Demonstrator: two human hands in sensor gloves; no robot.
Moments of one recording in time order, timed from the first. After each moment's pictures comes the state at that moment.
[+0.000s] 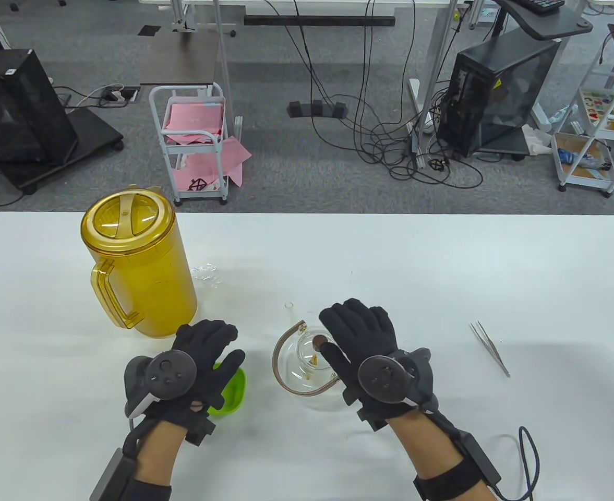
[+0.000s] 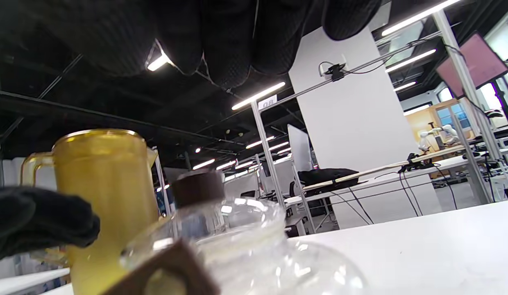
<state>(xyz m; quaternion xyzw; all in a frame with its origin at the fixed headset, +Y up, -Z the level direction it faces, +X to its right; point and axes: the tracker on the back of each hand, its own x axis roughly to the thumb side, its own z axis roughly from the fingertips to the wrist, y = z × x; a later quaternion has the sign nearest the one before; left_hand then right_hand) -0.232 -0.702 -0.322 0.09 -0.17 0.26 0.95 0.110 -0.657 -0.319 0.22 -0.20 0.93 0.22</state>
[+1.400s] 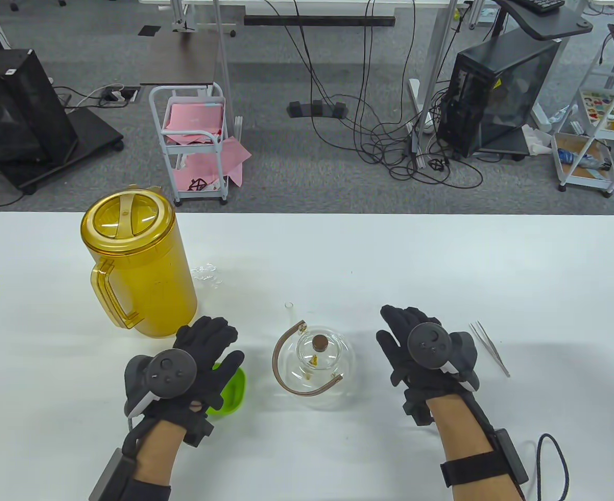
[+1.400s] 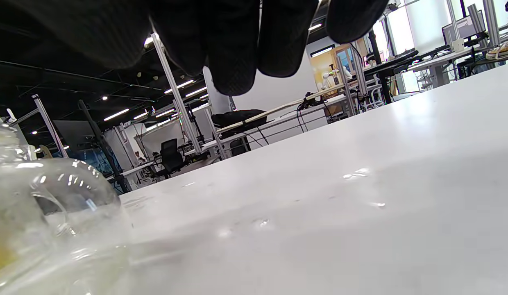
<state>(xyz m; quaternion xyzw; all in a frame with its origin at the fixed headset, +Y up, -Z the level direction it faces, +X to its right) -0.231 -0.702 -0.322 0.08 -0.17 0.25 0.95 0.190 -0.717 -0.371 0.09 -0.05 0.97 0.20</state>
